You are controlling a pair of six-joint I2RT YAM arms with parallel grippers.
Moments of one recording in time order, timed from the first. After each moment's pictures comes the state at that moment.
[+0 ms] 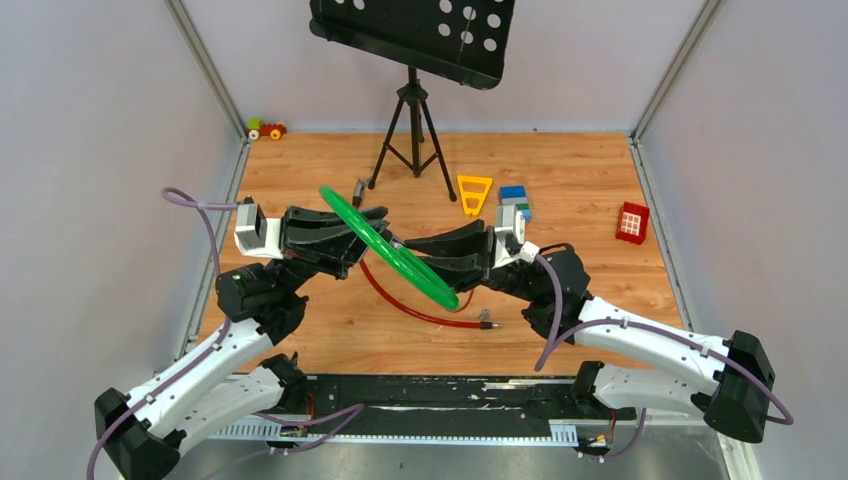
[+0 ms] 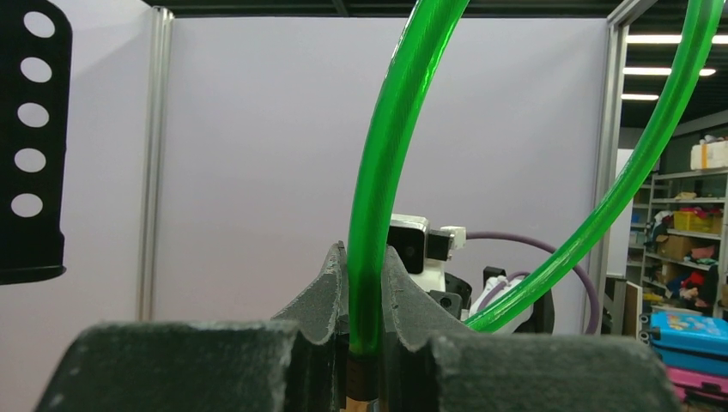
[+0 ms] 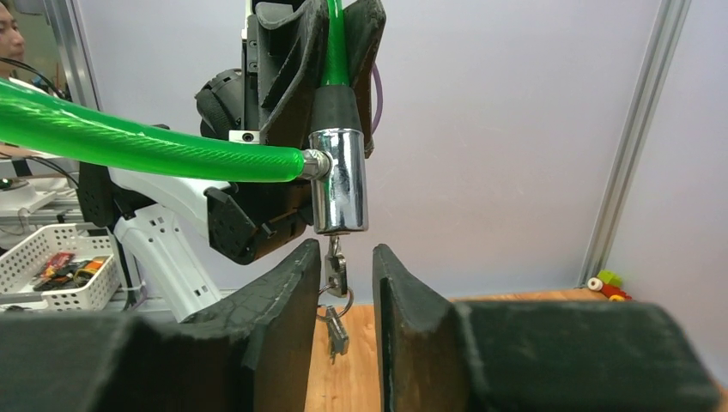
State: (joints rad) left arm -0.72 0.80 0.68 1.10 0.41 -0.62; right arm 1.03 1.06 0.77 0.85 -0.35 0.19
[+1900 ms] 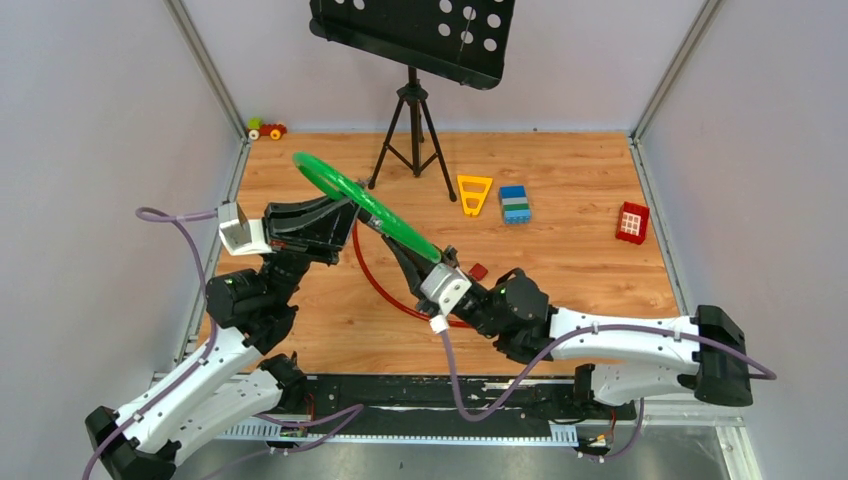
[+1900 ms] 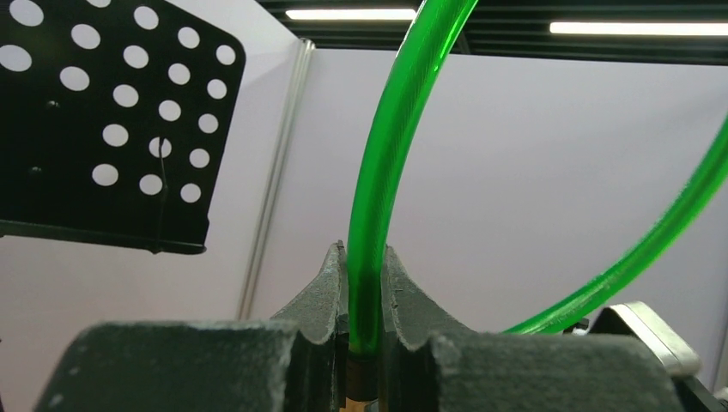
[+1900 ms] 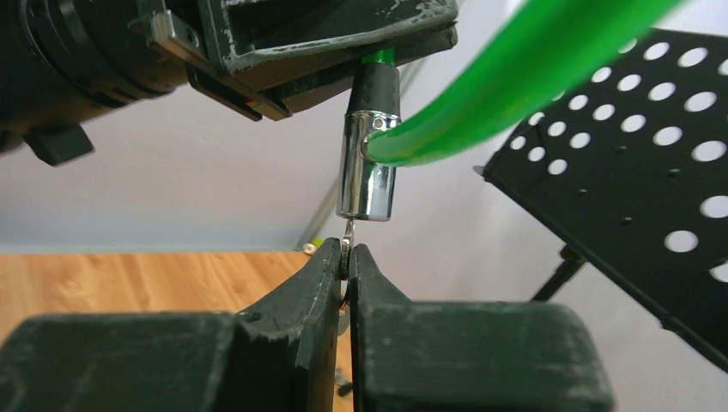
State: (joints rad) left arm -0.72 0.71 0.67 0.93 0.14 -0.51; right arm 1.32 1.19 0.86 0.81 0.21 -0.66
